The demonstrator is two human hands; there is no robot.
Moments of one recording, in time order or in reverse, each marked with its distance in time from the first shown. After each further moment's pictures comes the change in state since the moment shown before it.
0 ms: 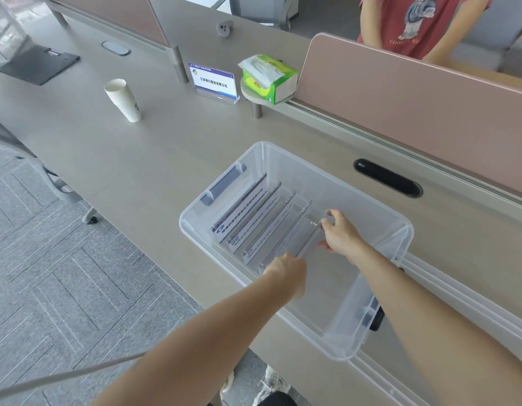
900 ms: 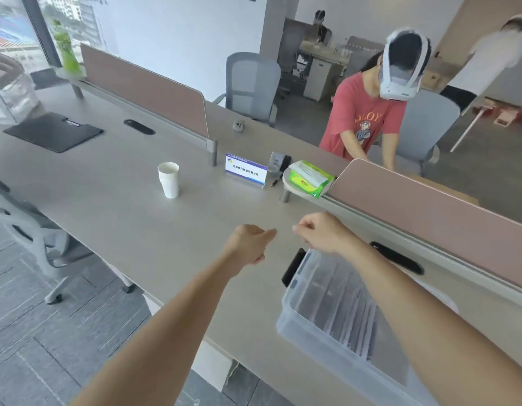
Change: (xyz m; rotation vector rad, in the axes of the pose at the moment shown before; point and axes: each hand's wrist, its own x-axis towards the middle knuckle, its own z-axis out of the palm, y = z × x) left_hand -0.047 -0.330 -0.177 -1.215 0.346 0.142; right_hand -0.104 -0.312 0.131 -0.487 0.197 -0.404
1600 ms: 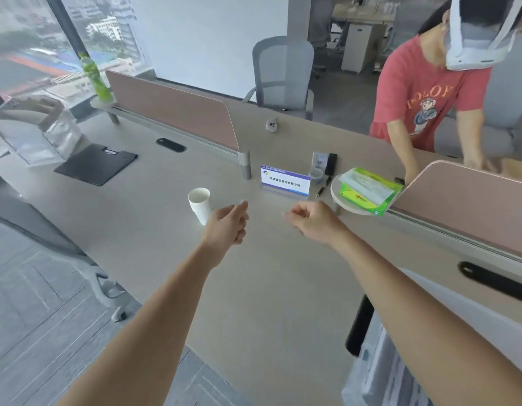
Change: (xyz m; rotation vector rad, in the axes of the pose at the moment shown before) left_hand 0.140 0.027 -0.128 -0.270 0.228 0.032; right_hand 0.186 -0.060 0.047 0.370 -0.011 -0.124
